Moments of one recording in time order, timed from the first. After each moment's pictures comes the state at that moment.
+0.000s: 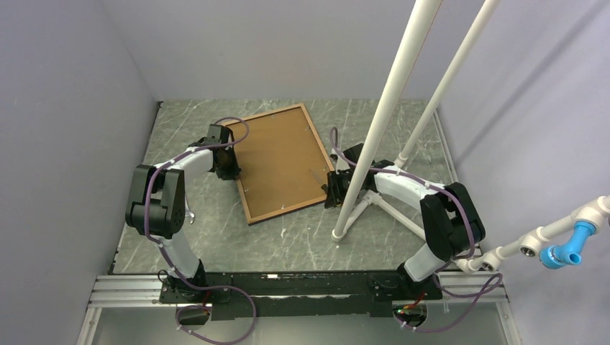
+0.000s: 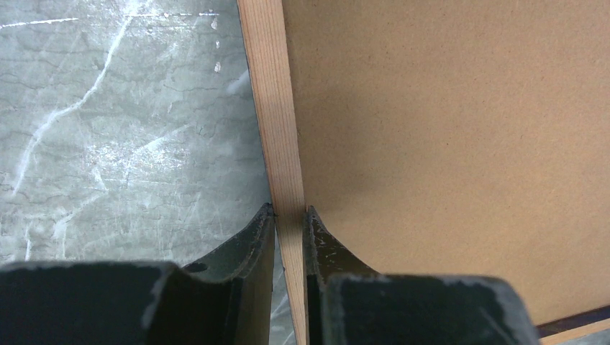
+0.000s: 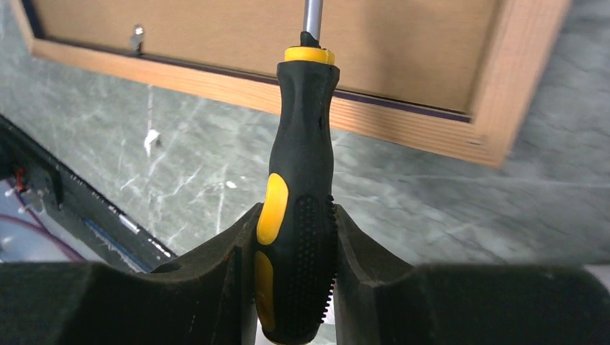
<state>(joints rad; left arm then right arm) -0.16 1.77 1.10 -0.40 0.03 -0.44 0.45 1.58 0.92 -0.44 -0.40 0.28</state>
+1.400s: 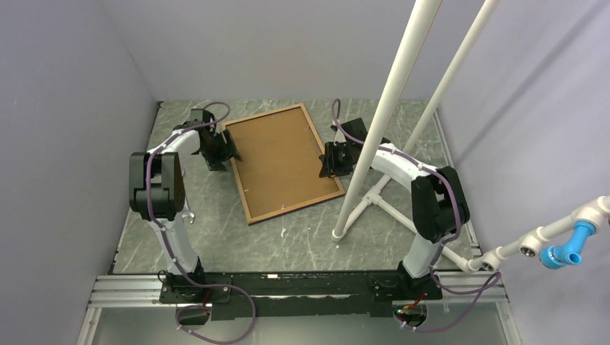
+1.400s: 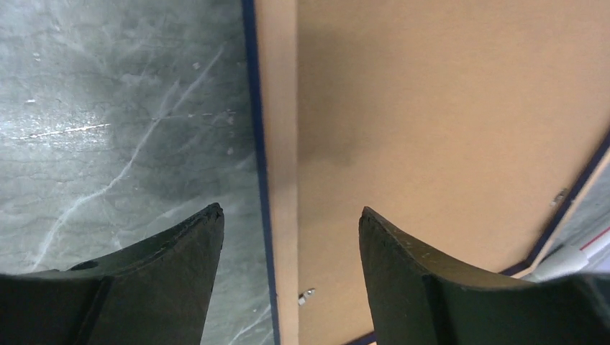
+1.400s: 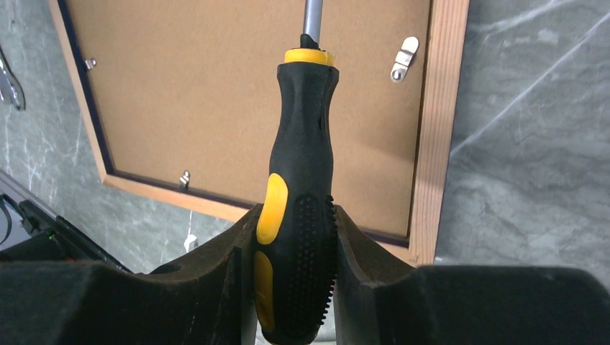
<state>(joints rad) 0.00 1.92 1.37 -0.56 0.29 -0.46 0.42 1.73 1.21 -0.44 -0.36 0.35</state>
